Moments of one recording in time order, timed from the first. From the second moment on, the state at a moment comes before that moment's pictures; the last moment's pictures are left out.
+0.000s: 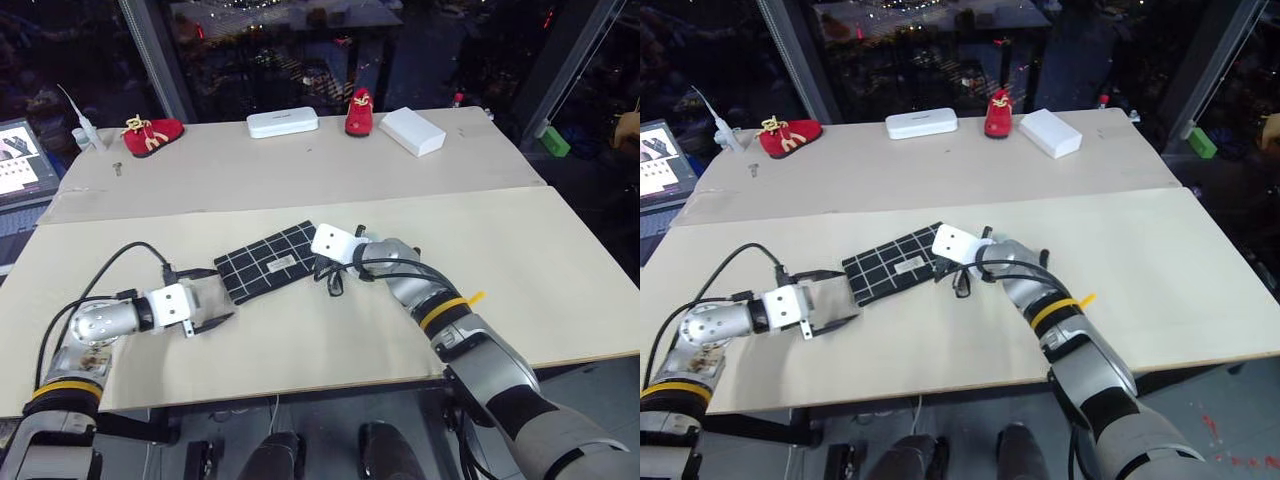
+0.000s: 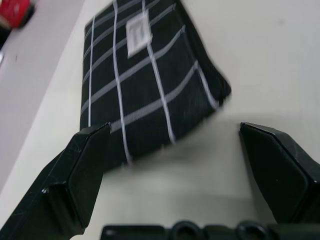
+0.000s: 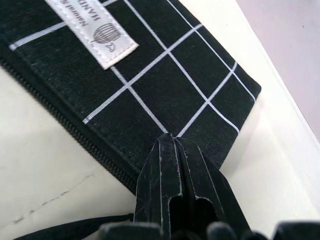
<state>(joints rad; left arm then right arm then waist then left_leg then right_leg) -0.38 0.74 -0.04 0.64 0.00 -0.72 -0.99 -0.93 -0.20 0.42 0.76 -0.29 0.09 0.63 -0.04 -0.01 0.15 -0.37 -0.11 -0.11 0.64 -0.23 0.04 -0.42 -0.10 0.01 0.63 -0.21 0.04</state>
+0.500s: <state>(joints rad) -0.54 0.66 -0.11 0.80 0.08 -0.85 -0.90 -0.96 -0.19 0.40 0.80 -0.29 0.09 0.63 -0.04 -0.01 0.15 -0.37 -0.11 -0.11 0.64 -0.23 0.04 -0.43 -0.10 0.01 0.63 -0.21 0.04</state>
